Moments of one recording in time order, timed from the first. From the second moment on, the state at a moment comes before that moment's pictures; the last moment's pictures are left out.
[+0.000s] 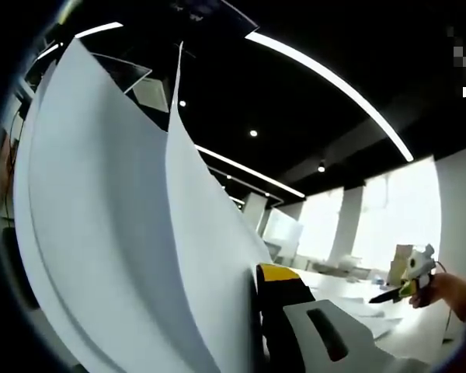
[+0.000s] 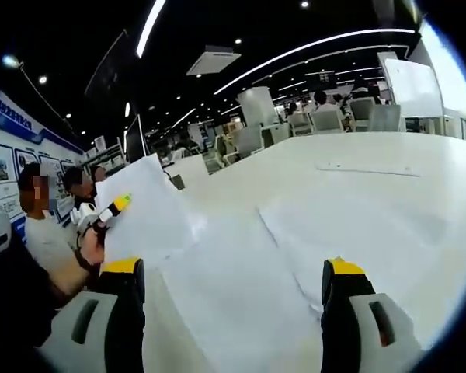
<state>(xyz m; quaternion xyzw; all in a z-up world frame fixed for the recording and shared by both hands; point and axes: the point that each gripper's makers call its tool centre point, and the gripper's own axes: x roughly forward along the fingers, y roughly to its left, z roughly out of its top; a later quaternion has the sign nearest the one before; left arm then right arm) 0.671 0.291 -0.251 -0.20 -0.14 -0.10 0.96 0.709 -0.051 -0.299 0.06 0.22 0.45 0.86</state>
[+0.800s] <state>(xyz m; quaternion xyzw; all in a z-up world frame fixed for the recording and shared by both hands) 0.670 0.292 -0.251 -0.20 -0.14 -0.11 0.96 0.699 -0.058 -0.307 0.07 0.23 0.45 0.86</state>
